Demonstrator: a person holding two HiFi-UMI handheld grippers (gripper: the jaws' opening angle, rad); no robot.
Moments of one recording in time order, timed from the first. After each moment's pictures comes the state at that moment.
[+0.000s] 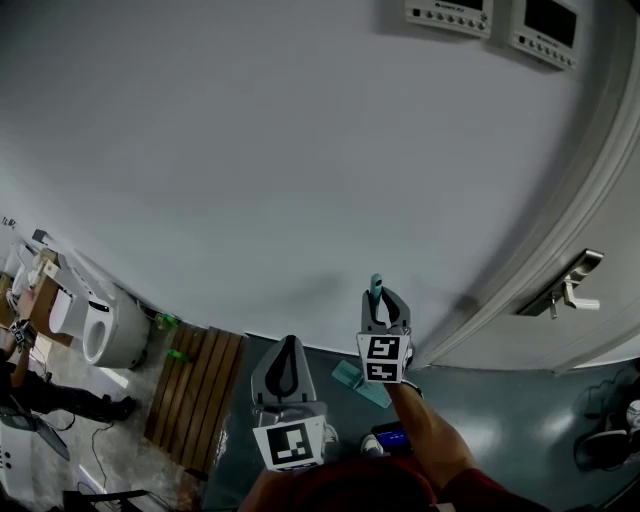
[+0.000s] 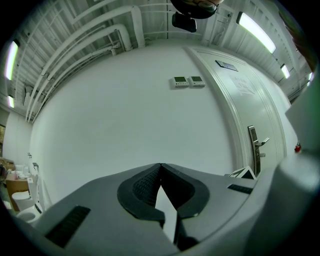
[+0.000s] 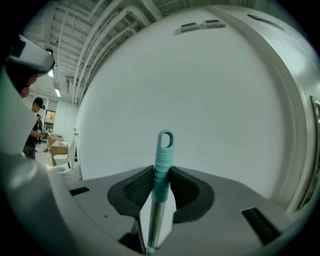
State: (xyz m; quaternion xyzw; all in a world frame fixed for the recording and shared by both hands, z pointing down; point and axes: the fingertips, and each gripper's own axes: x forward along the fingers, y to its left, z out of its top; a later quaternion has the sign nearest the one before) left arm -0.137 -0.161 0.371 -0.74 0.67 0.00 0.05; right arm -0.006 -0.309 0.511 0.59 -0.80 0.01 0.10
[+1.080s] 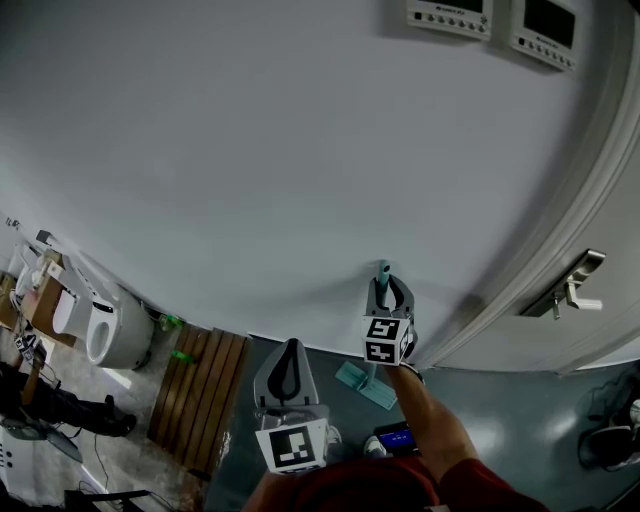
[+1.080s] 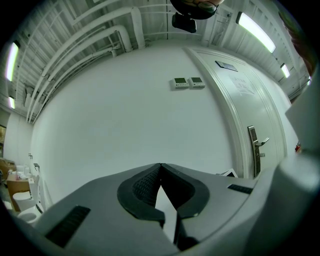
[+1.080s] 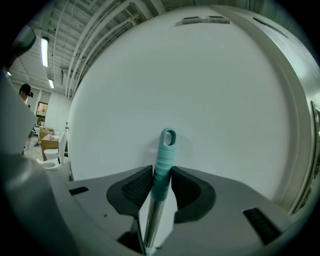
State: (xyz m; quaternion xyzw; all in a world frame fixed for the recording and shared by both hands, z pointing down) left arm -0.138 -0.154 0.371 -0.73 0.68 0.00 0.05; right arm 0.006 -0.345 0.520 0.62 -0.77 0.00 0.13
